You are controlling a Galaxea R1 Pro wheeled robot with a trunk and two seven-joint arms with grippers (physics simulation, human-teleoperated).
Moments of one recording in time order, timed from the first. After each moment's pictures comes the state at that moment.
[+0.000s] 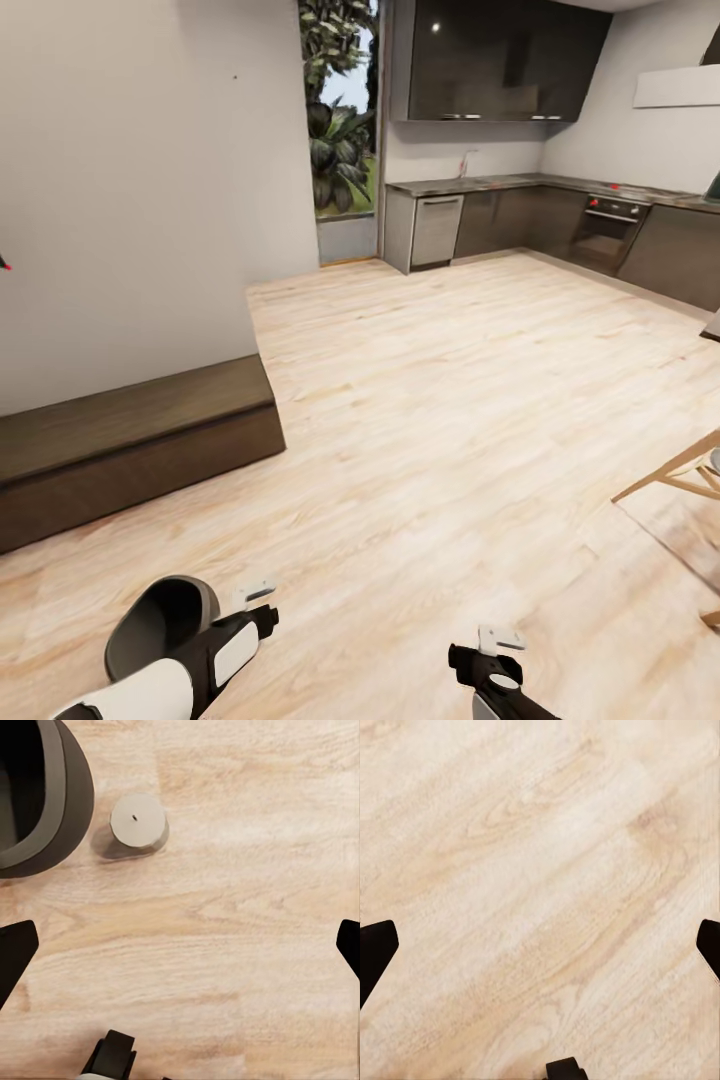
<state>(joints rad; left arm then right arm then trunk) -0.65 -0.01 -0.71 -0.21 1.02 0.08 0.35 -0.51 0.04 0.38 -0.19 -0.49 -0.10 -0.28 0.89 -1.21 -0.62</state>
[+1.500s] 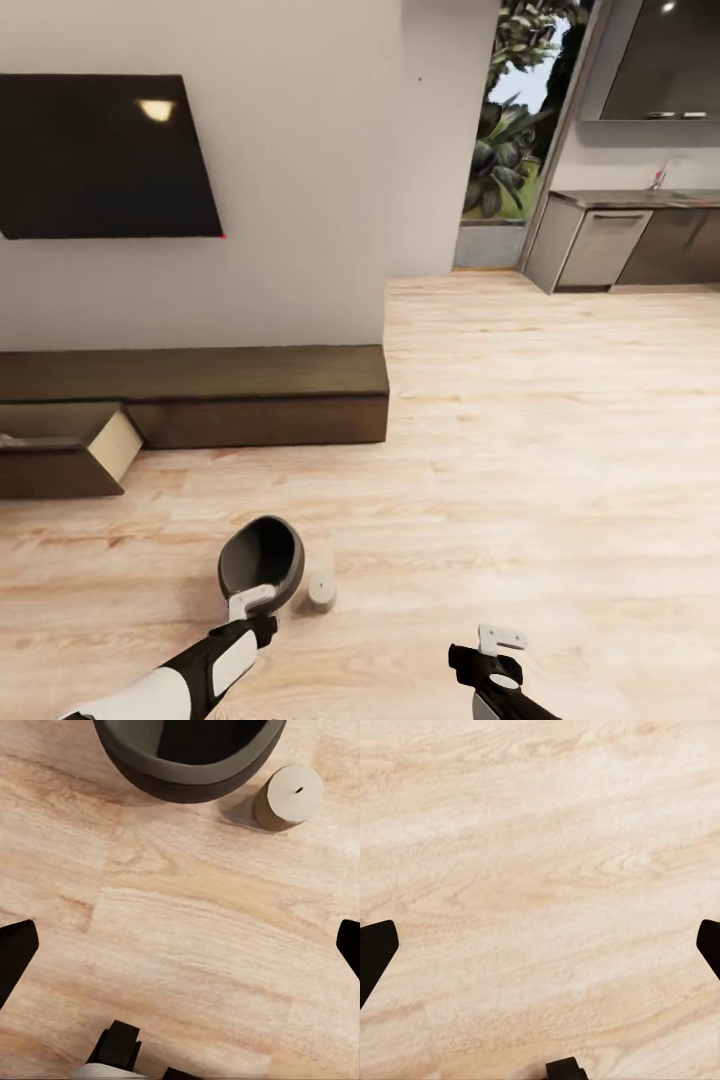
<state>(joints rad) -0.63 -0.01 -0.71 -0.21 1.01 0.08 0.35 -0.51 0.04 0.38 -0.19 -0.49 -0.10 -0.28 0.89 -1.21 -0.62</state>
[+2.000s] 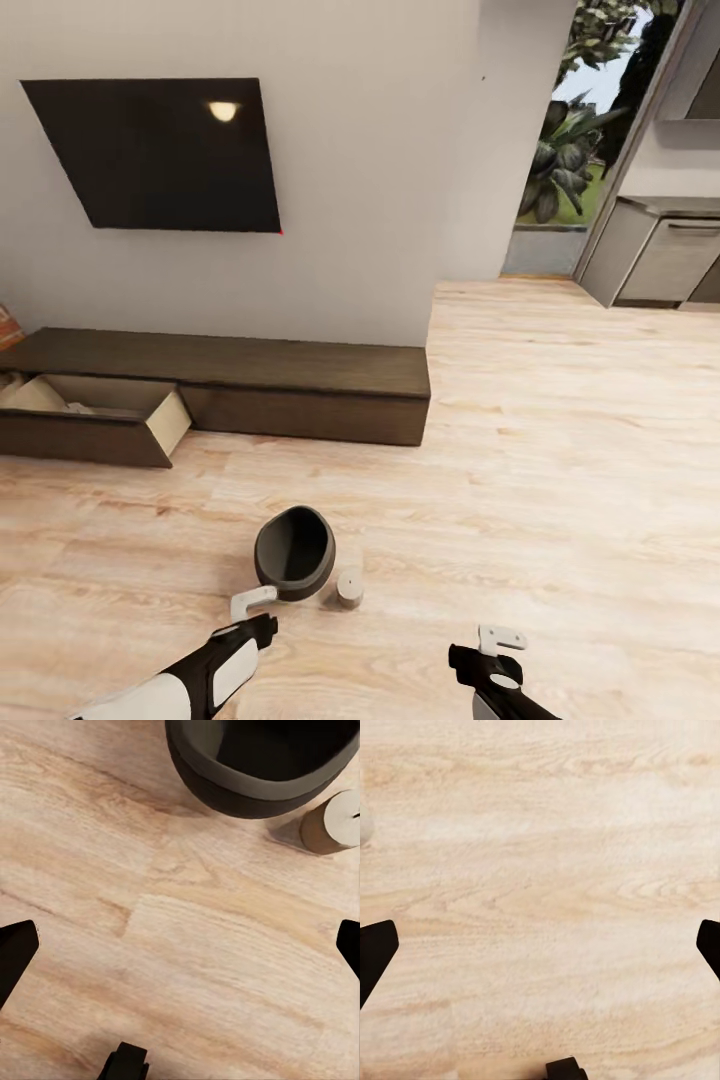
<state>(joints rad) -0.62 -0.01 -0.77 -0.21 1.01 0.02 0.35 -0.51 0.04 0.38 -0.19 -0.49 -0.10 -0.28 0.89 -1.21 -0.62</state>
